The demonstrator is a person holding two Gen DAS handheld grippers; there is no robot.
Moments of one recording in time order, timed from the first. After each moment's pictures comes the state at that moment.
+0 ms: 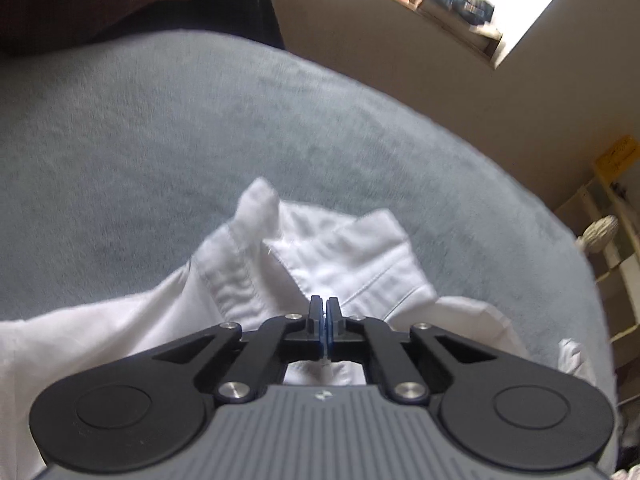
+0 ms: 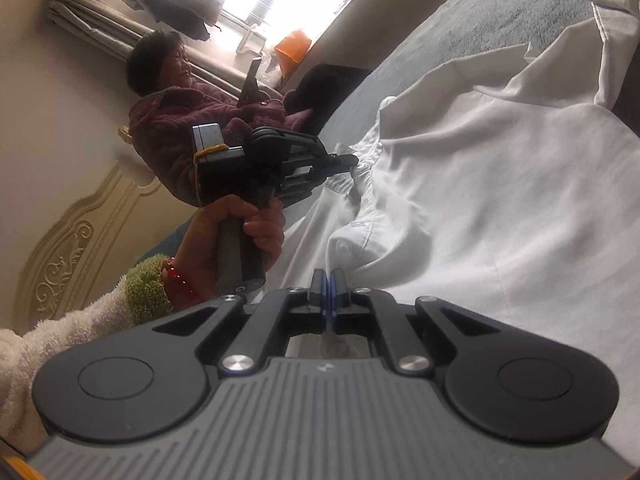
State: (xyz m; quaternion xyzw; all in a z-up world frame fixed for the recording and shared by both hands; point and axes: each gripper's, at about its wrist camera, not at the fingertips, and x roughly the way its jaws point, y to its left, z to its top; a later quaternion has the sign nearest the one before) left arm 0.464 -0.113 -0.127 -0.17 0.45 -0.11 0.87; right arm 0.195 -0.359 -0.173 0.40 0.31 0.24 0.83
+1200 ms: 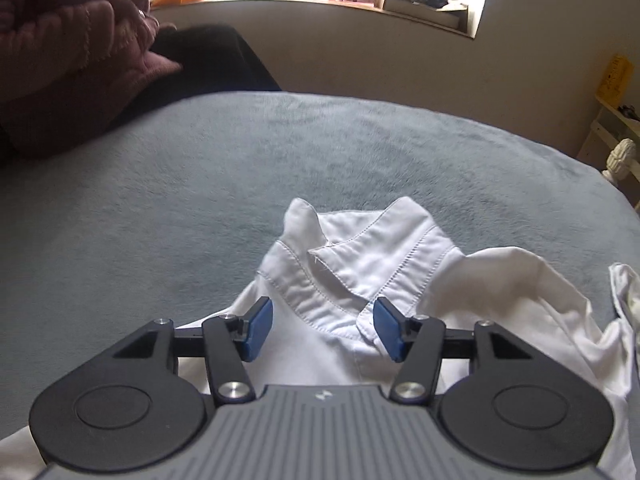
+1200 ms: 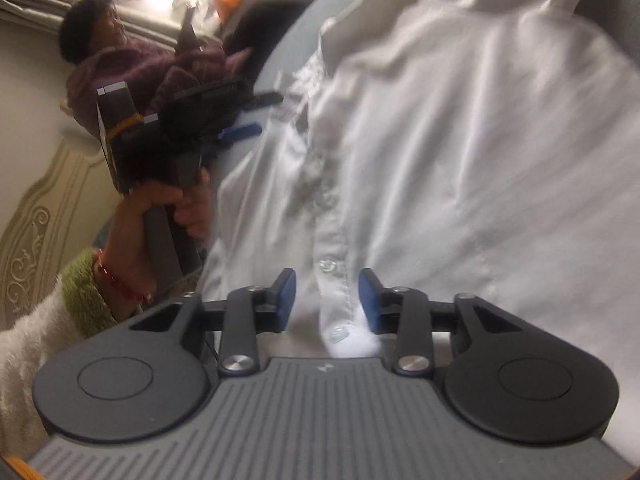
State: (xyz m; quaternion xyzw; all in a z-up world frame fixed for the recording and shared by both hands) left arm 0.410 -0.110 -0.107 -0.01 0.42 -0.10 0.90; right arm 0.183 -0.355 -0.169 0.40 0.42 0.18 0.79
